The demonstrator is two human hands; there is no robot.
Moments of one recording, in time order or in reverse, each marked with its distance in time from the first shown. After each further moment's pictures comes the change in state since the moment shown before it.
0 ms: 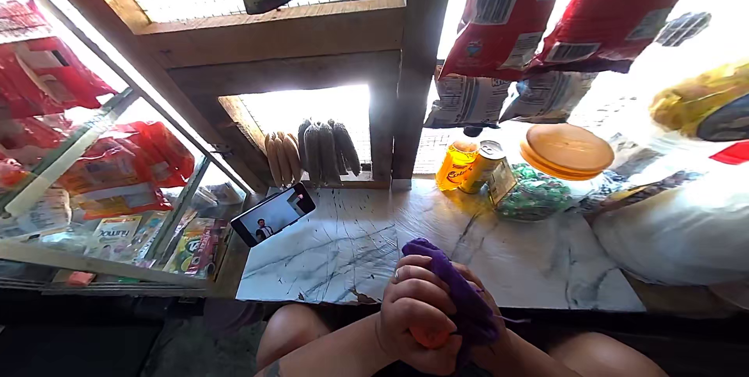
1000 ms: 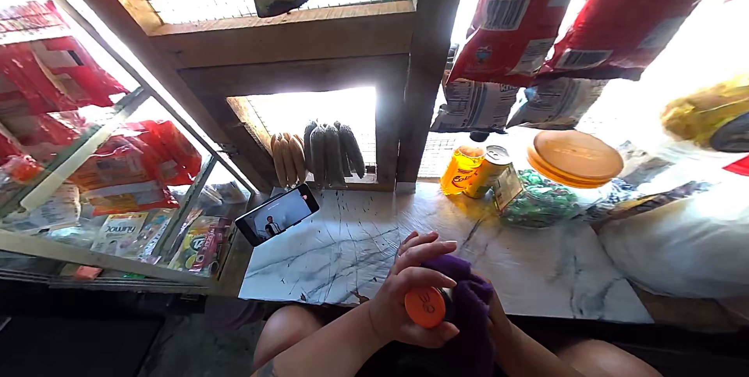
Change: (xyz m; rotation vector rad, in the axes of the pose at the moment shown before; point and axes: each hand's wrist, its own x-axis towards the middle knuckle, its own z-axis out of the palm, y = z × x) left_hand -0.003 -0.019 -0.020 -0.028 -0.144 -0.202; right_hand 0.012 -0.003 -0.013 -0.003 -0.007 0.210
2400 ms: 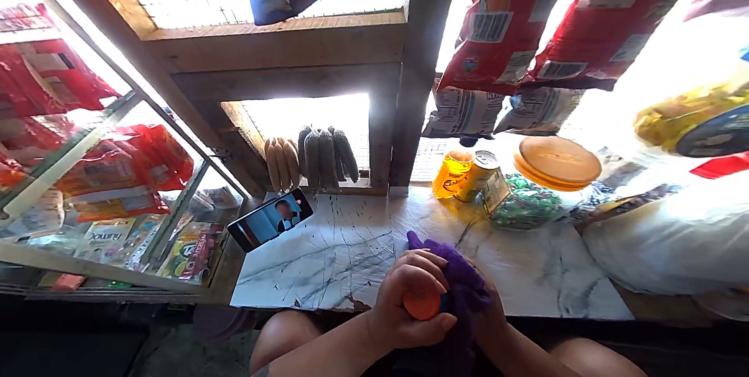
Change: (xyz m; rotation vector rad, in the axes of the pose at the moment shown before) left_hand 0.004 0.004 0.013 -0.223 0.091 -0.004; right_hand -0.002 0.018 0.009 0.048 0.128 -0.059
